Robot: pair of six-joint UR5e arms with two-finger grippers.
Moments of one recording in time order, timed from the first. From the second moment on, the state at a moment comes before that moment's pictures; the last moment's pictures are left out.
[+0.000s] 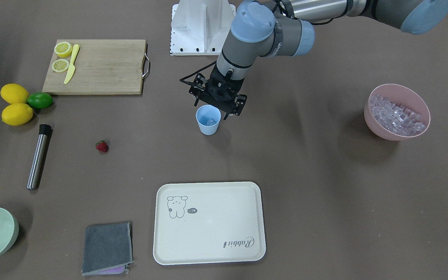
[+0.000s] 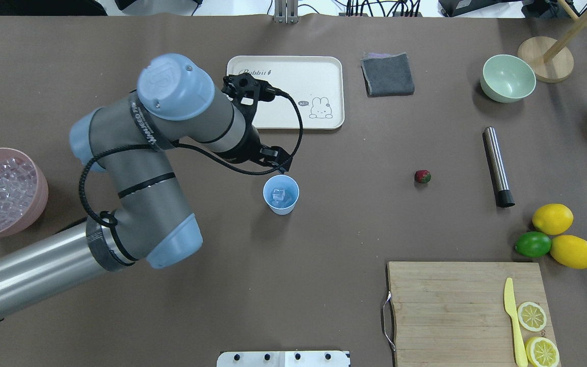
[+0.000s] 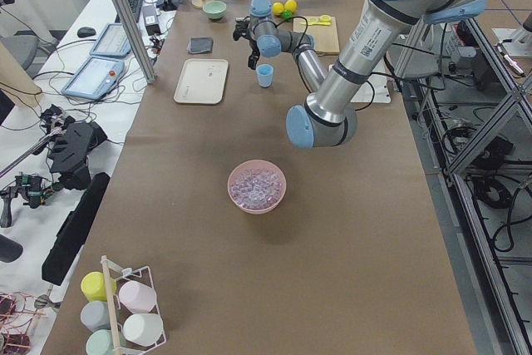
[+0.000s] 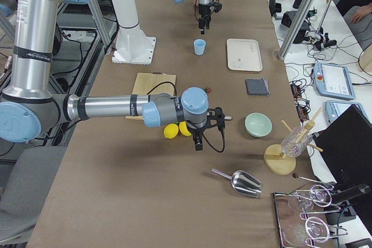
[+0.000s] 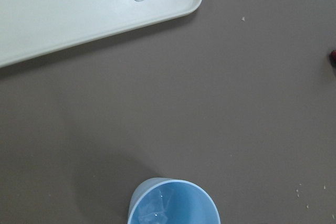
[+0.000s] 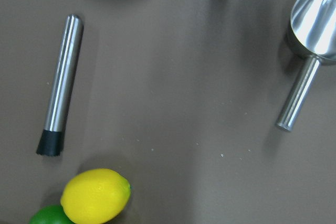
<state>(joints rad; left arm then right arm) -0.64 -2.28 -1.68 -1.77 -2.01 -0.89 1.43 -1.72 1.84 -1.41 2.45 0.15</state>
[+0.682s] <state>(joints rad) -0.83 -1.99 -1.86 -1.72 -2.11 -0.69 0.98 -1.40 1.85 -1.38 2.27 0.78</state>
